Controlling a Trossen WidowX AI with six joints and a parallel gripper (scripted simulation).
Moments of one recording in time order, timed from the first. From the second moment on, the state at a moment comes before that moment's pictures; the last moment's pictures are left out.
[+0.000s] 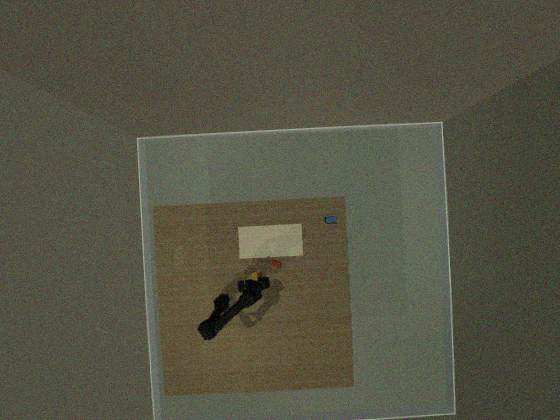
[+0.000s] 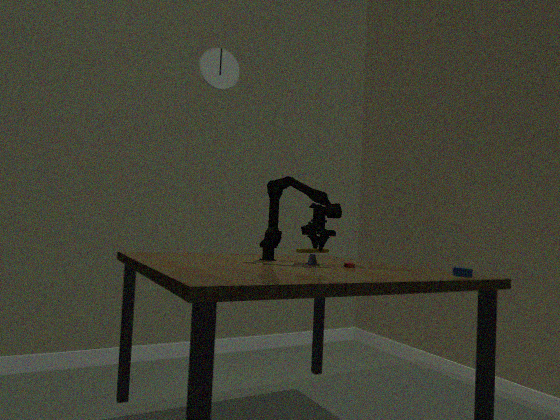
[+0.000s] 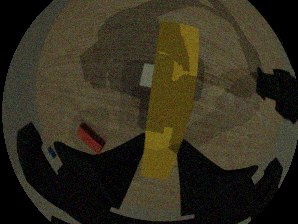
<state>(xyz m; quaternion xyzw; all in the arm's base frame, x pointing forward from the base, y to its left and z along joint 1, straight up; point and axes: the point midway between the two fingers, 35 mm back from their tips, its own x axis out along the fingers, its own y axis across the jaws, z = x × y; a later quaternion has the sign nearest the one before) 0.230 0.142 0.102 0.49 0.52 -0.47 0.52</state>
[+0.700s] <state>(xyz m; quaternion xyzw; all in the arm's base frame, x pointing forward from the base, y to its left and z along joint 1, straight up) 0.230 0.142 0.100 0.49 0.52 -0.47 0.52</state>
